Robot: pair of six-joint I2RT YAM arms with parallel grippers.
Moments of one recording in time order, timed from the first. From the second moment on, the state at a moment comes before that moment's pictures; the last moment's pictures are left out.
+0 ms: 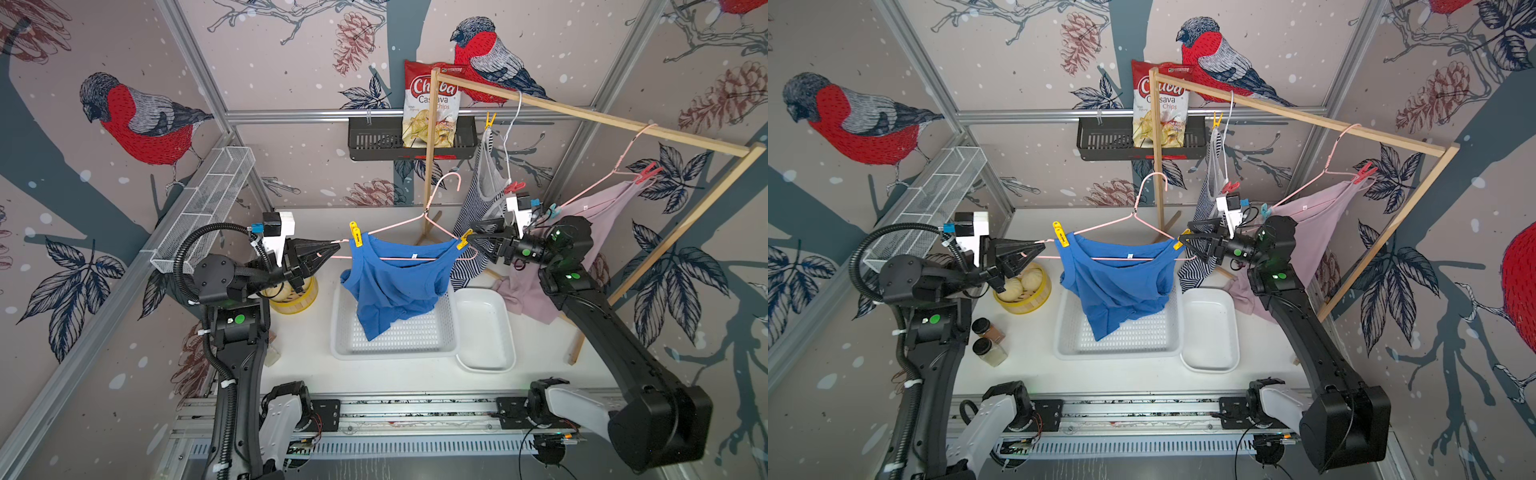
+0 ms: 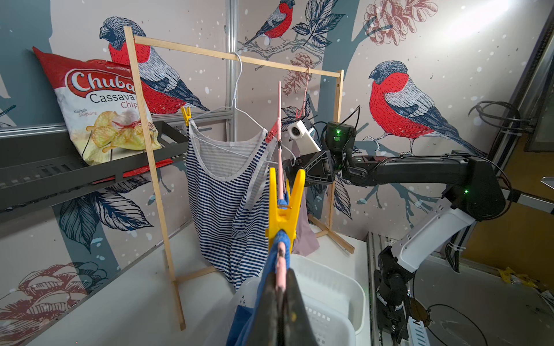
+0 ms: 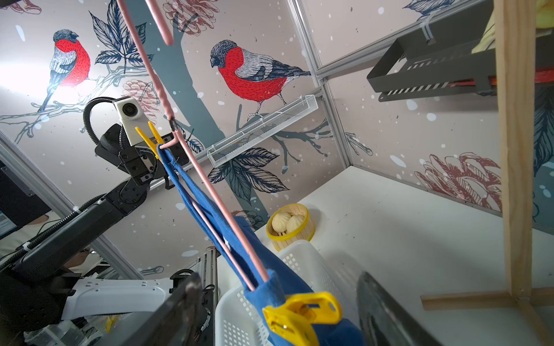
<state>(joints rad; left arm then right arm) 0.18 0.84 0.98 0.31 1.36 -0.50 0.18 1.14 0.96 0.28 -1.10 0.47</state>
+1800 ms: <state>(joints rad) 0.13 0.90 1.07 0.28 1.36 -0.50 0.19 1.13 0.90 0.49 -1.13 0.60</state>
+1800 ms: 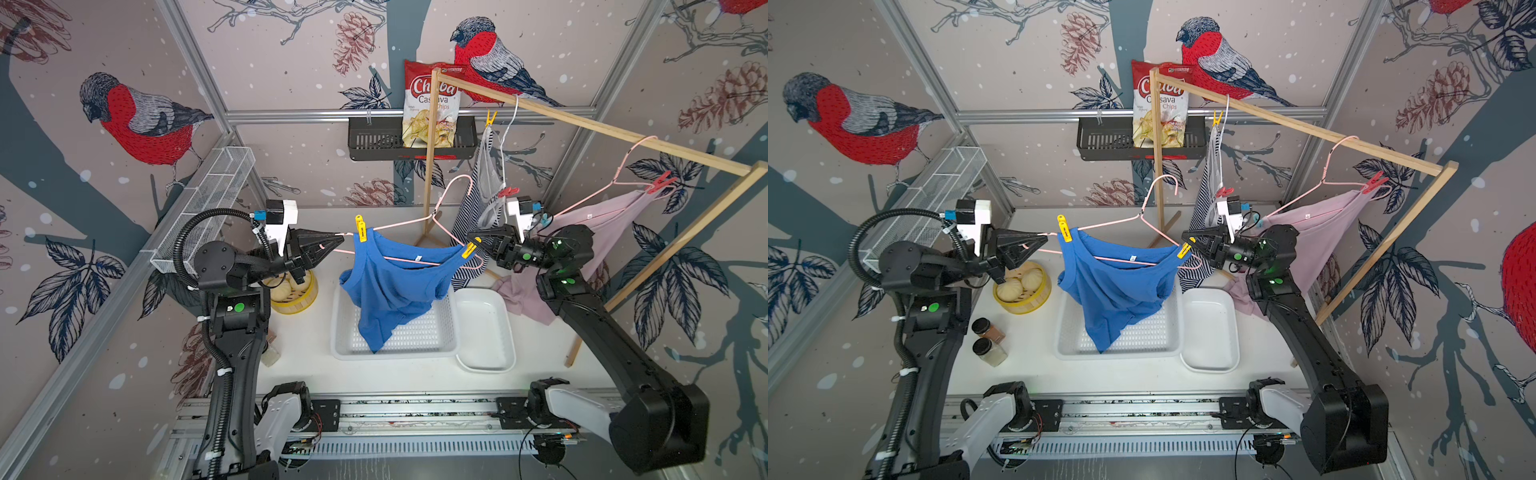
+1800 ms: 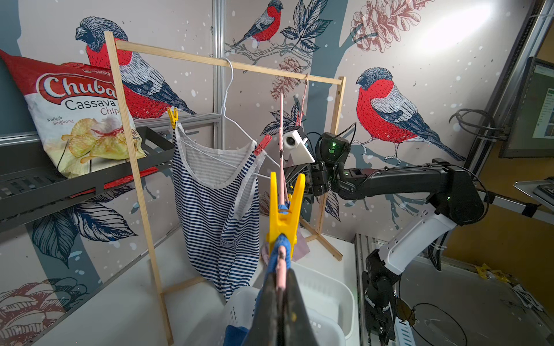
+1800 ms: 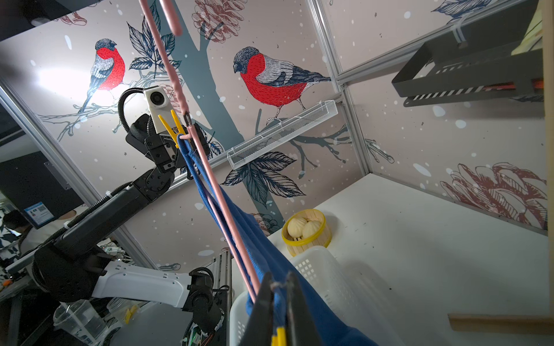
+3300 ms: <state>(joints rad) 0.13 0.75 0.88 0.48 1.20 -0.60 0.48 0.68 0.73 -0.20 -0.28 0.31</state>
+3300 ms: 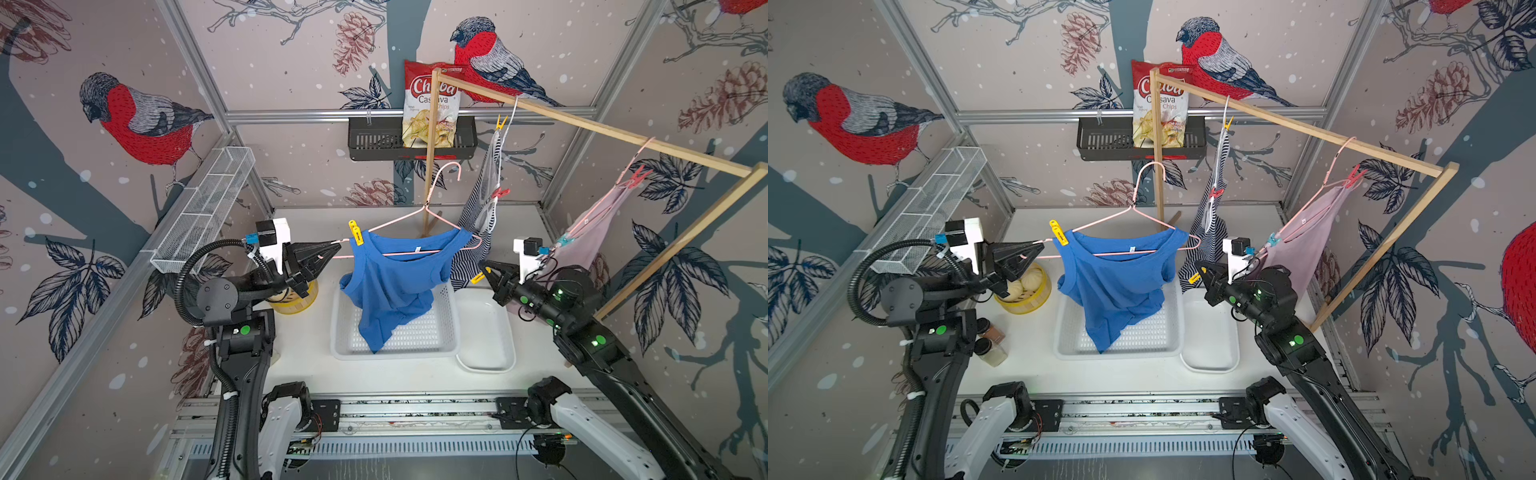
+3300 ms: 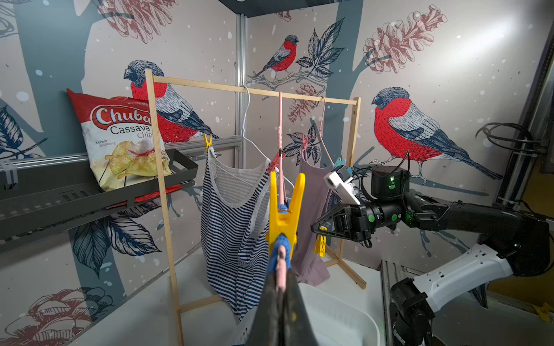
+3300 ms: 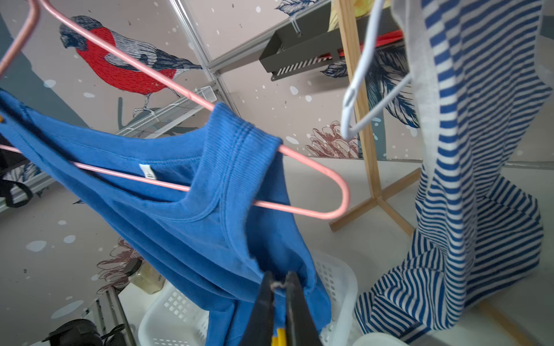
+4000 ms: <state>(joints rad) 0.13 0.69 0.89 0.24 1.15 -0.47 0.55 0.91 0.54 -0.26 0.06 0.38</state>
